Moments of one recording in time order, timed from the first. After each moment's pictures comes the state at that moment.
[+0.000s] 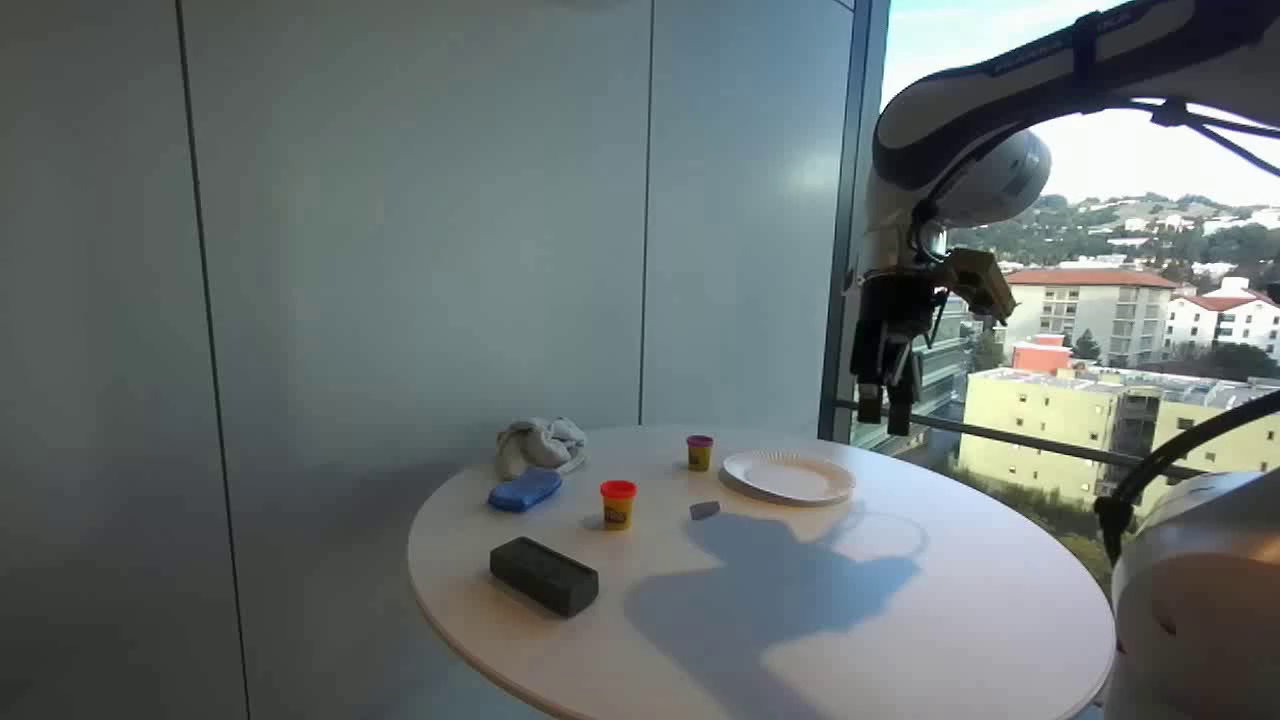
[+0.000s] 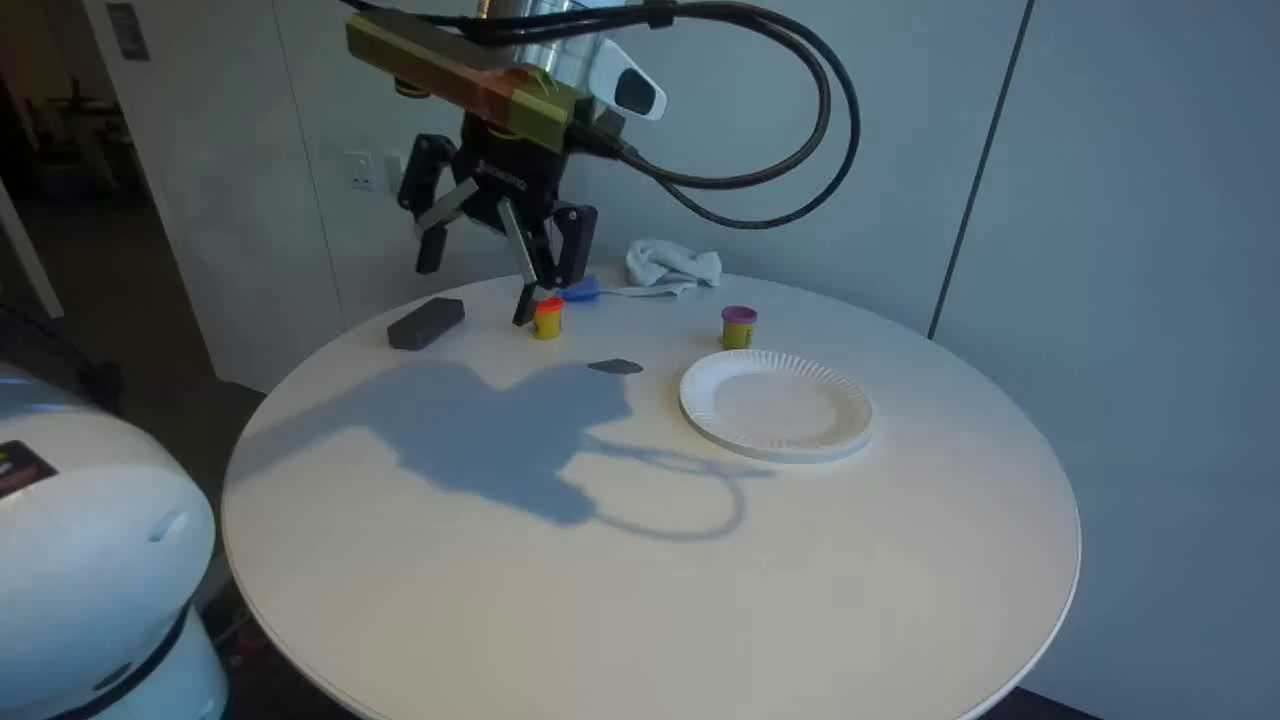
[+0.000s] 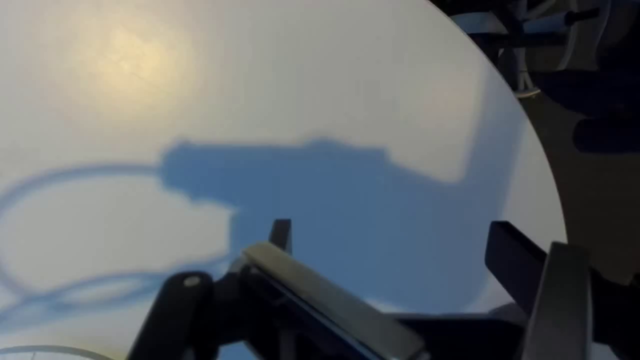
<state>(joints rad) -0.05 -0.75 -0.35 -2.46 -0.01 1.54 -0.35</state>
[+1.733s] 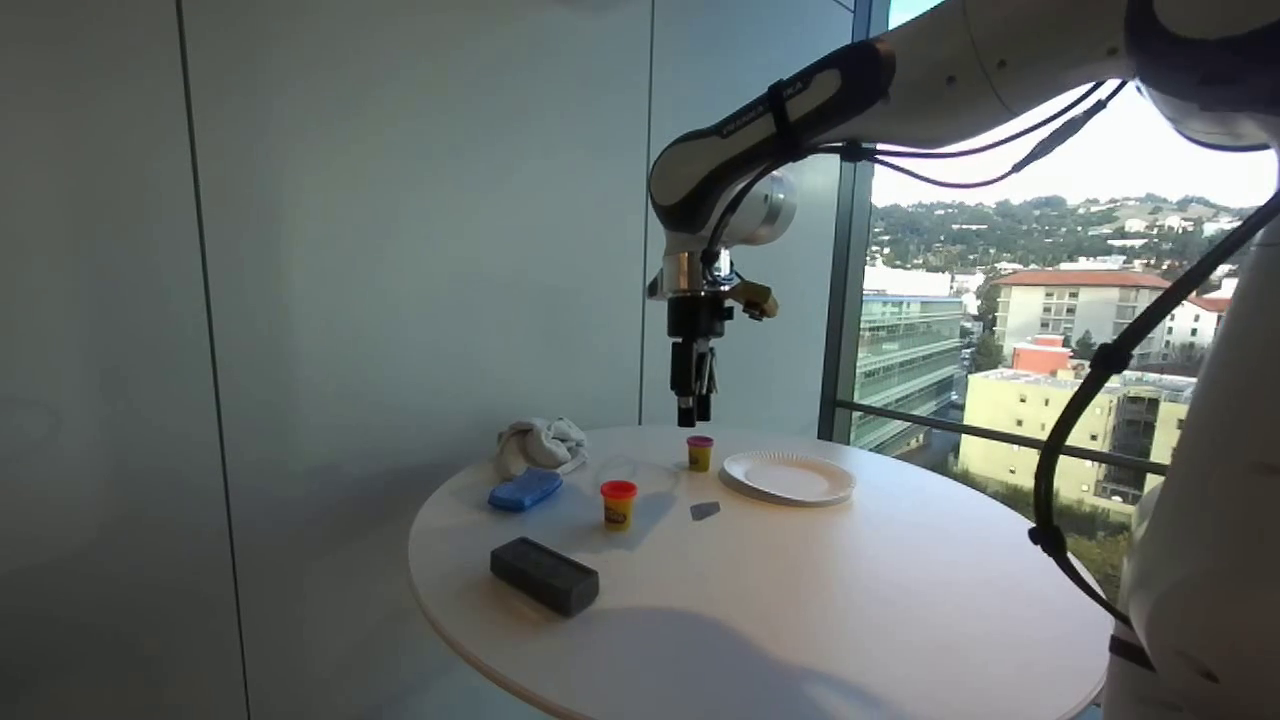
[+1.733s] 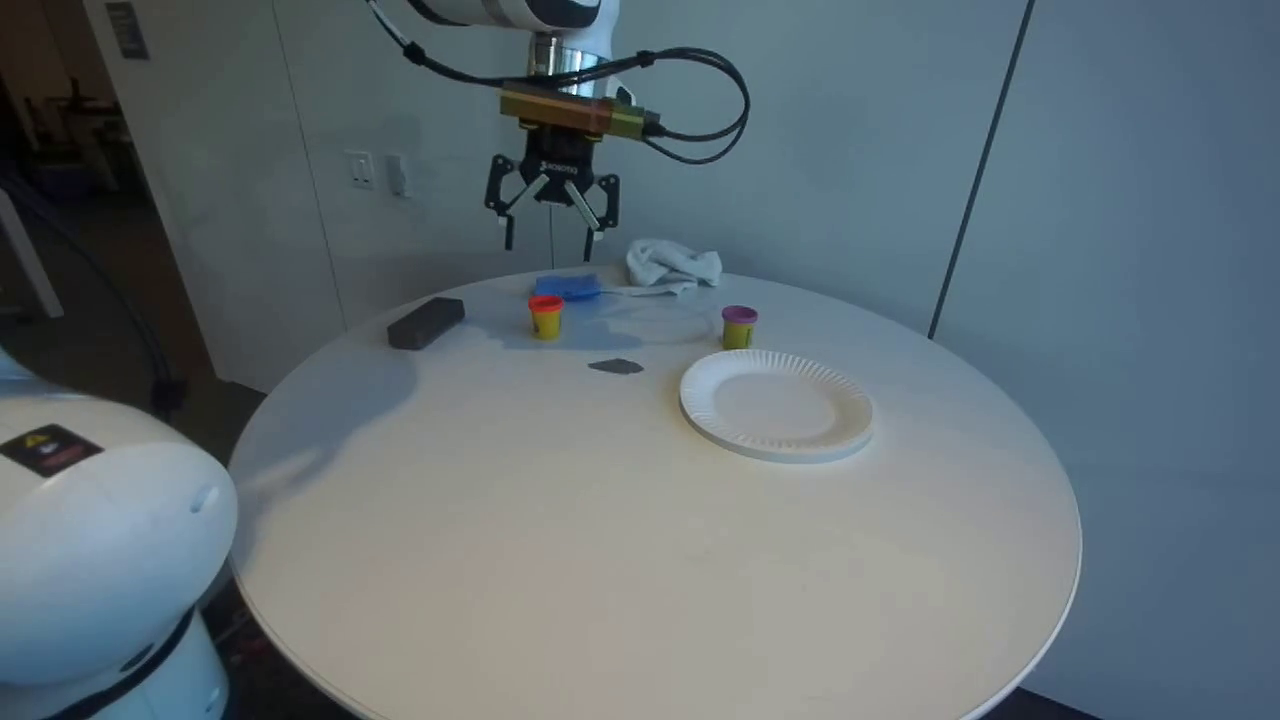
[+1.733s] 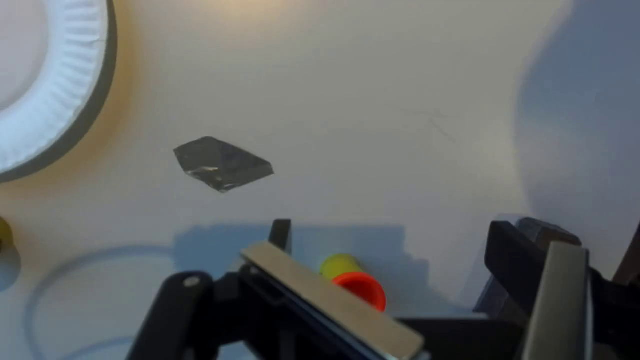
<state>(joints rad) 0.08 -0.14 -0.15 -2.05 0.03 1.79 -0.60</state>
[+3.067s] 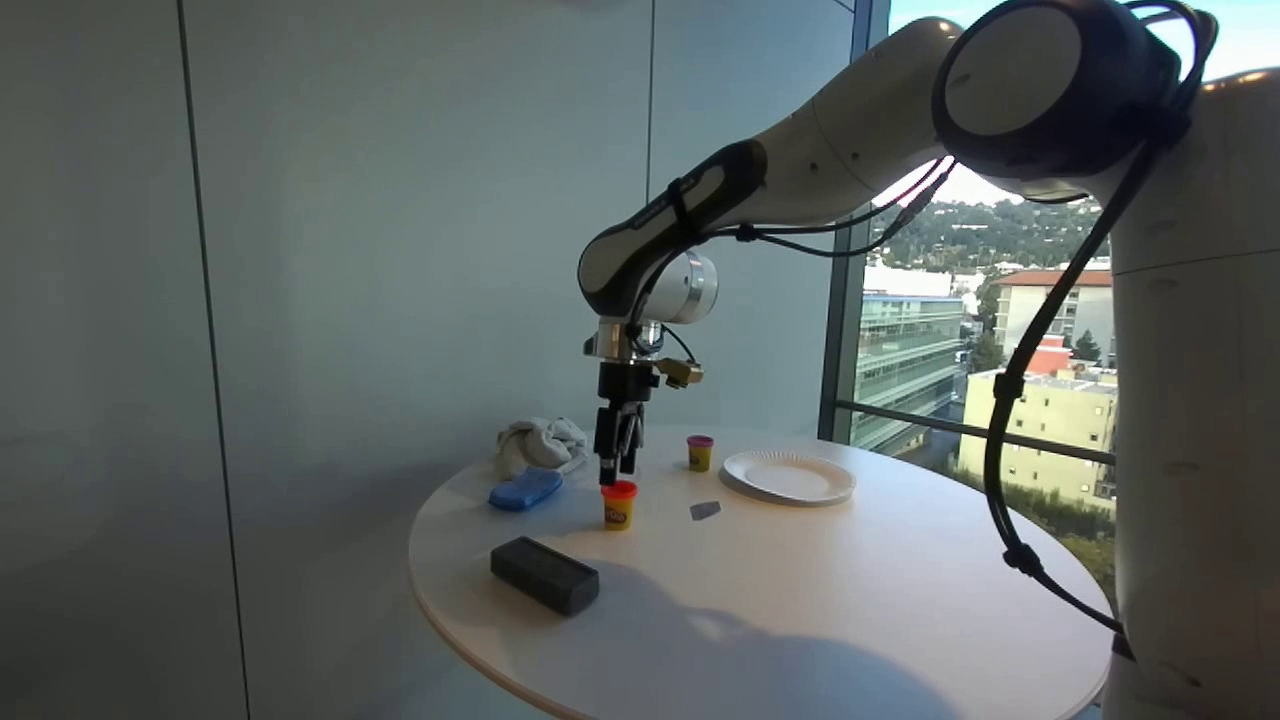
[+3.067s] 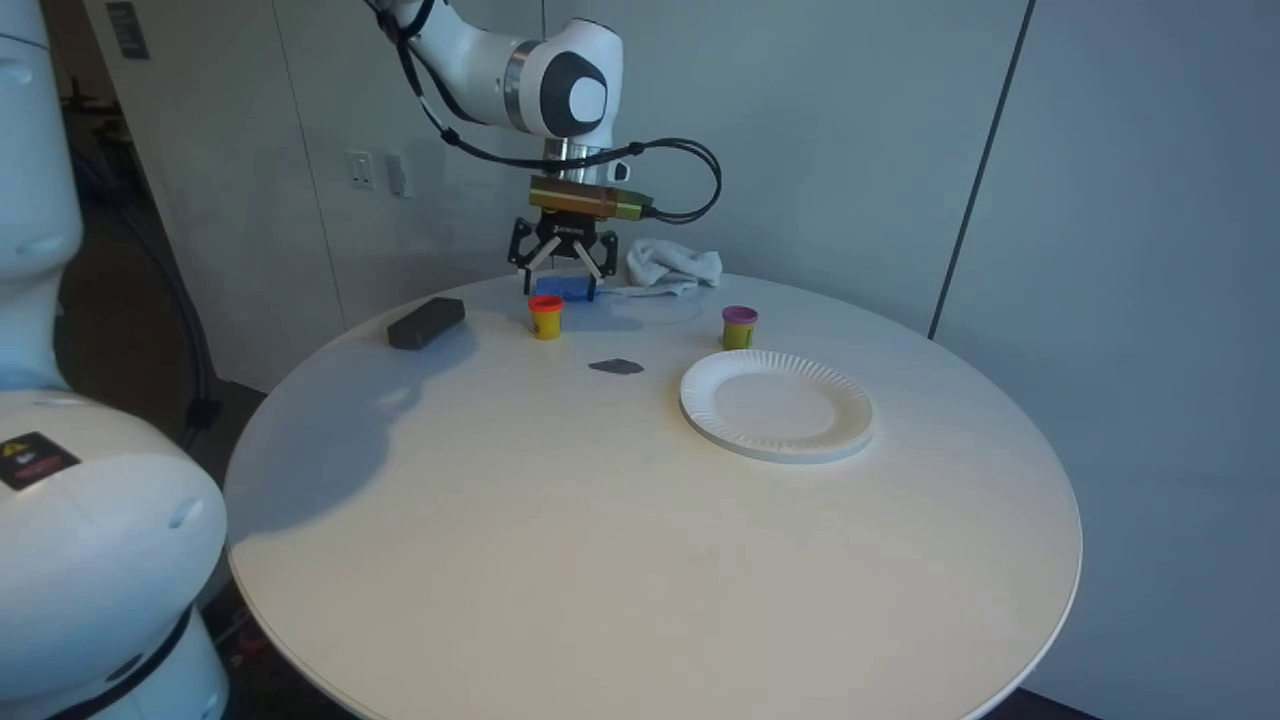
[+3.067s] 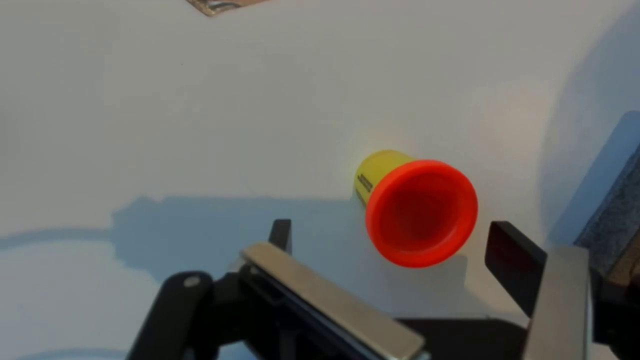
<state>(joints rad) 0.01 0.16 -0.01 -1.94 0.12 2.03 -0.65</state>
